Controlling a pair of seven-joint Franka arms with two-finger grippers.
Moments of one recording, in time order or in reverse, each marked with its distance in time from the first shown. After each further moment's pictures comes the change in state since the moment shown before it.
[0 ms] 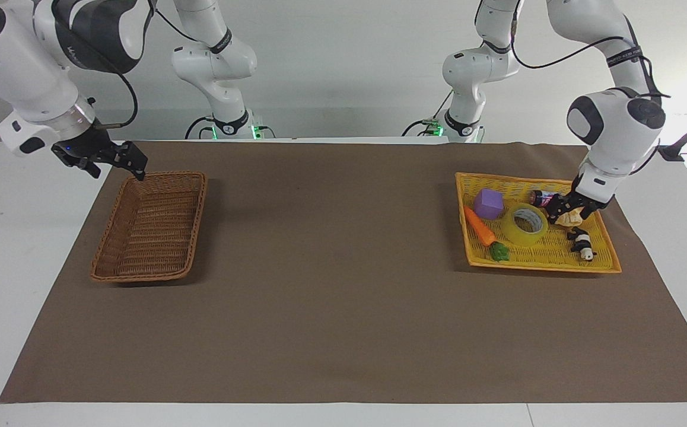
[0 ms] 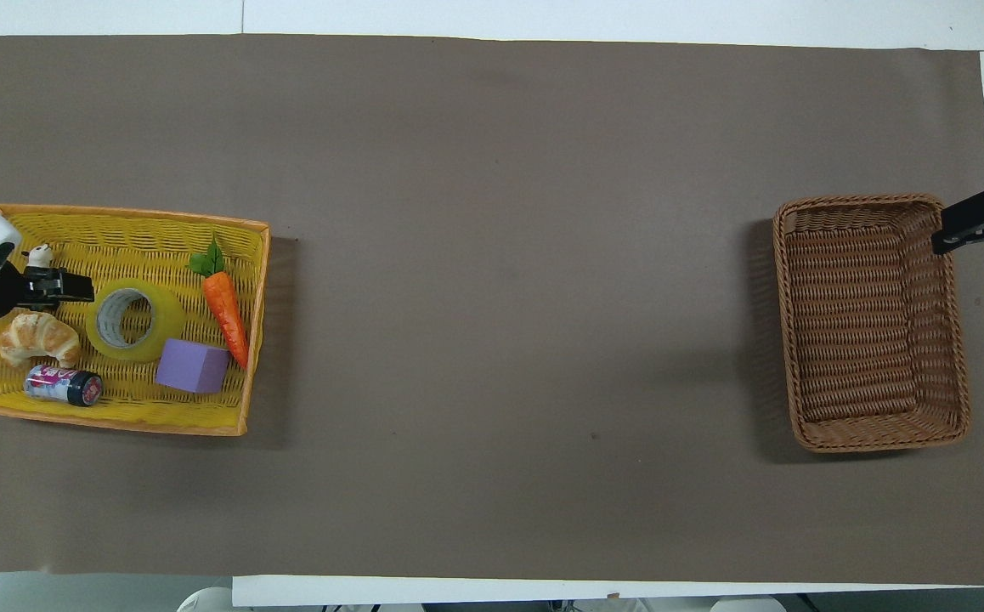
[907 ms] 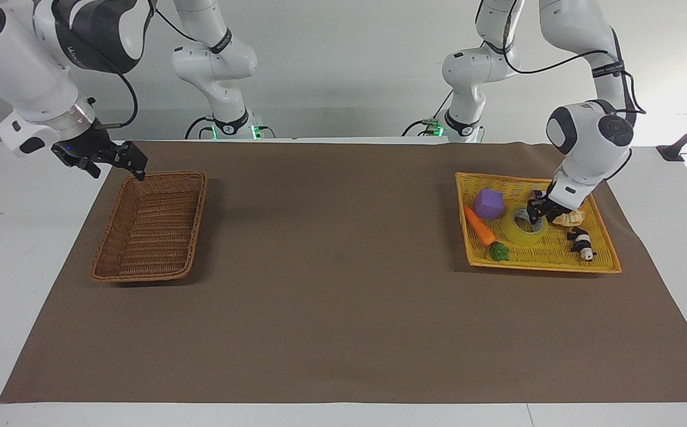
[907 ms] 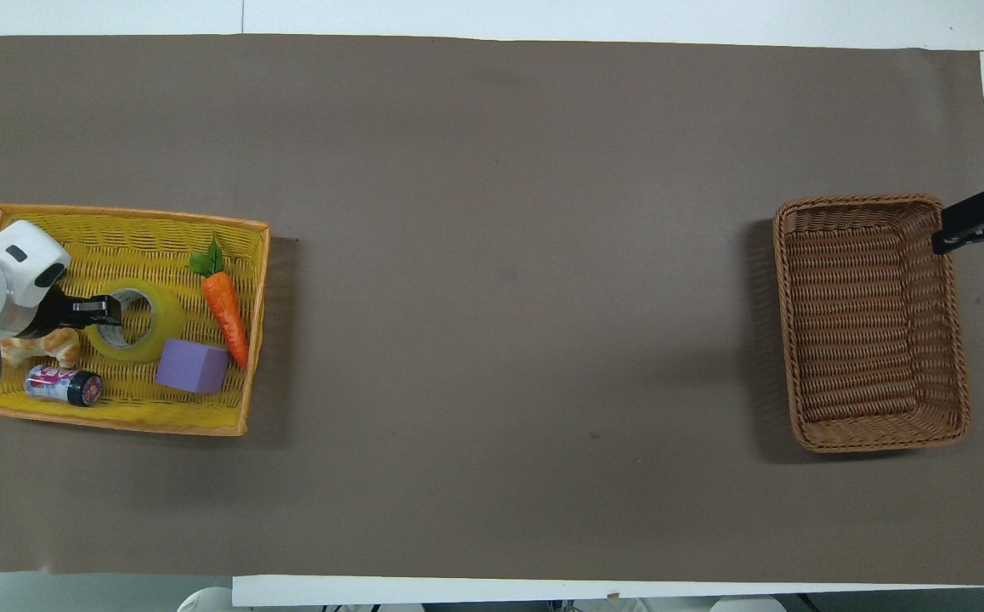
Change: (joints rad) left arm -0.029 -0.006 -0.009 -0.067 0.000 0.003 -0.037; right arm 0.000 0.000 0.000 0.000 0.000 0.000 0.000
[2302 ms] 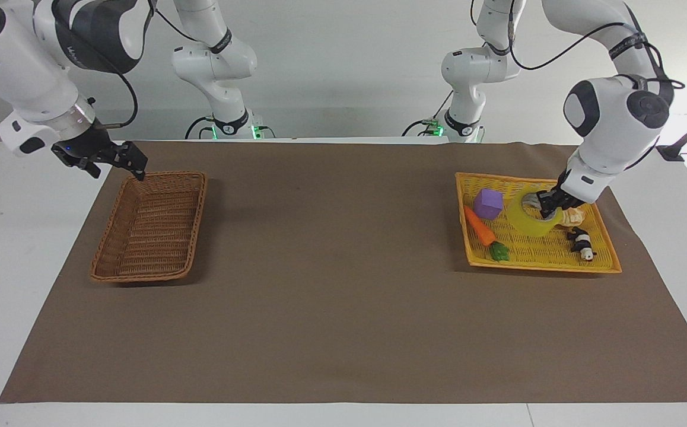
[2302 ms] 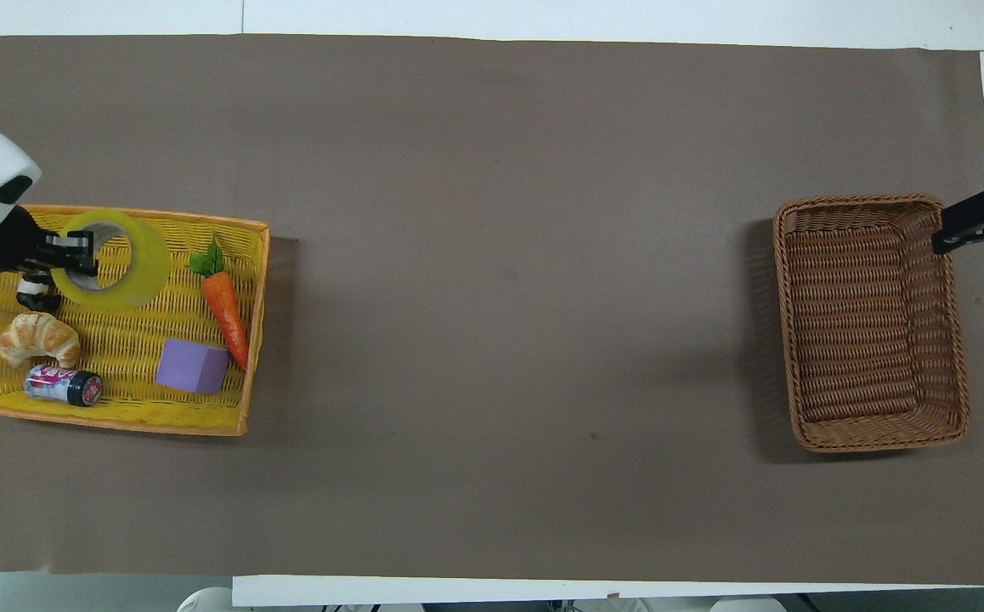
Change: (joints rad) left arm -0.183 0.047 -0.007 0.505 -0.066 -0.471 -0.154; right arm 0.000 0.000 0.000 0.000 0.000 0.000 0.000
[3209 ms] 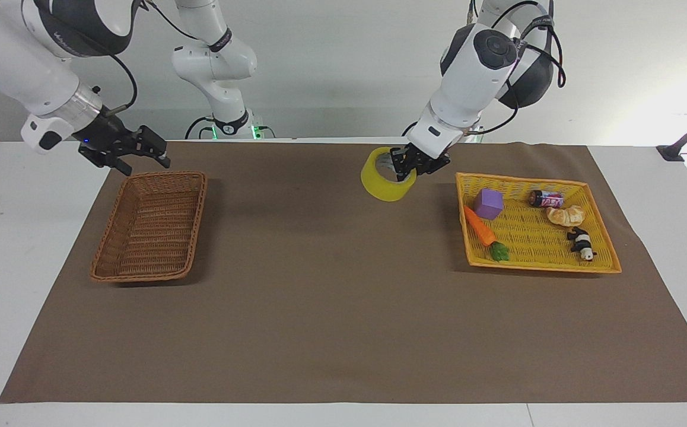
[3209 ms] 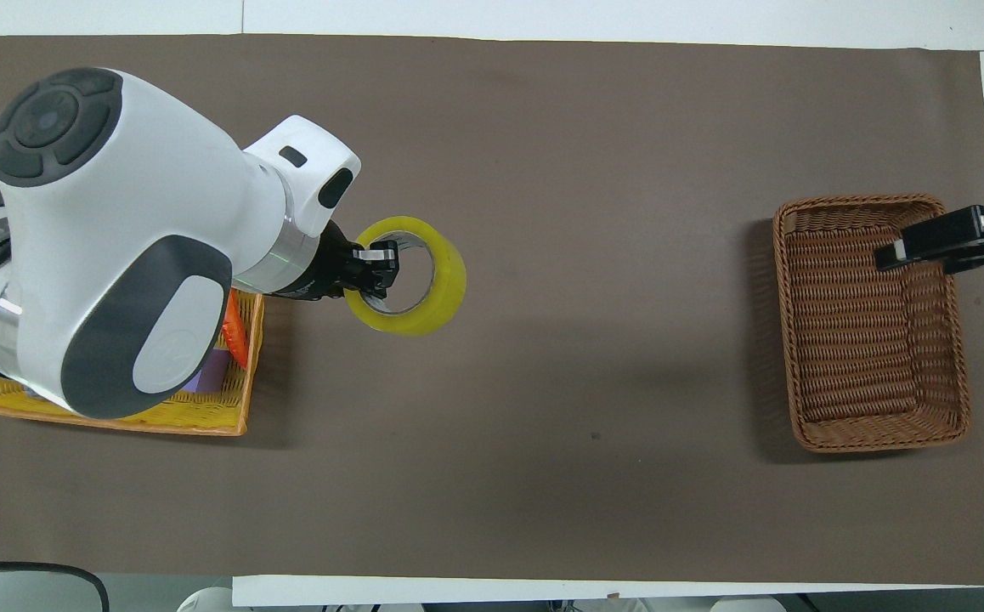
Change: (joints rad) left arm -0.438 0.040 -0.004 0.123 -0.249 -0.026 -0.414; right arm -0.024 -0.061 0.014 -0.100 0.416 -0.004 -0.146
